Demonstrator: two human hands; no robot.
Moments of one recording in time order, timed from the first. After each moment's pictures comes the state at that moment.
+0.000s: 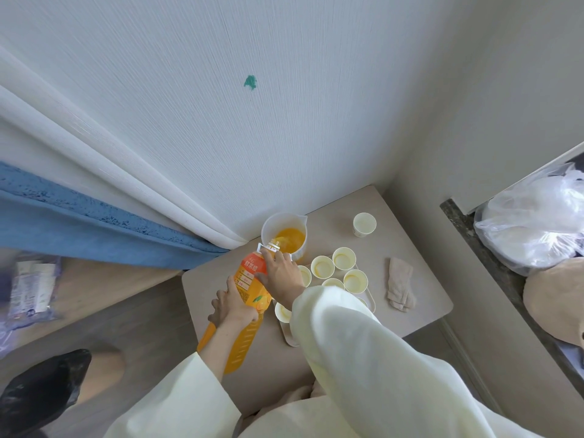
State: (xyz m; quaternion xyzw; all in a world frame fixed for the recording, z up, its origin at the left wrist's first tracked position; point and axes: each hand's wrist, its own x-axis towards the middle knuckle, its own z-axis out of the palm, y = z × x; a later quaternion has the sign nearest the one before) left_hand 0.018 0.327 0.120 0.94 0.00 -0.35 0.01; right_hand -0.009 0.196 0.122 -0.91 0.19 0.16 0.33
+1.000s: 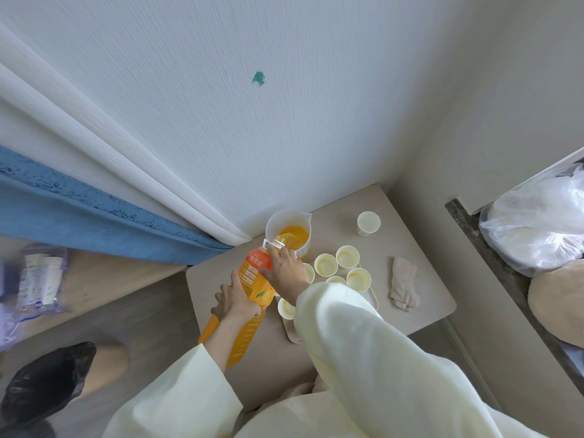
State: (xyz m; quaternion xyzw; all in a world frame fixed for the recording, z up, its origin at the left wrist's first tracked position) left_hand 0.019 0.326 0.125 0.93 -0.01 -0.35 0.01; right_hand -0.011 0.195 0.127 -0.91 0.20 0.16 0.33
